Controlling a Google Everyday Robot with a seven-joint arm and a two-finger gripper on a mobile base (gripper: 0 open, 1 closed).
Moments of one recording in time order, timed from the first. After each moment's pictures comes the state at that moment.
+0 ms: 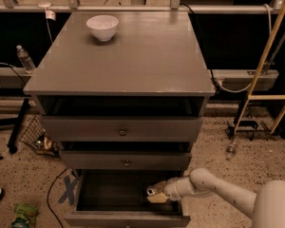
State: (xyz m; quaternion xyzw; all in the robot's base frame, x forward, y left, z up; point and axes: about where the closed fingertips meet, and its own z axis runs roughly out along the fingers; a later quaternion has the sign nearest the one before) arm 0.518 -0.051 0.254 -0.45 0.77 0.37 0.25
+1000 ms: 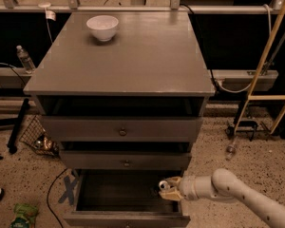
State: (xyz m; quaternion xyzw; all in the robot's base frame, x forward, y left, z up) arm 0.501 -0.103 0.352 -0.46 0.75 0.34 0.34
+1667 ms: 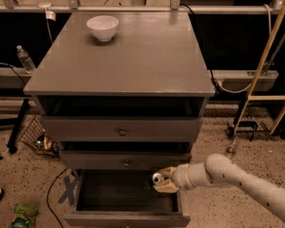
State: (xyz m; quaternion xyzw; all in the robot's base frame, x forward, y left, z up) arm 0.505 -0.075 0.415 -0.53 0.71 0.32 0.33
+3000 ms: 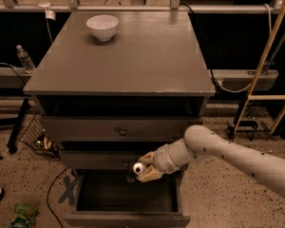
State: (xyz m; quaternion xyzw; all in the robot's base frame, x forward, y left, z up) arm 0.502 -0.002 0.517 -0.65 0.64 0.31 0.28
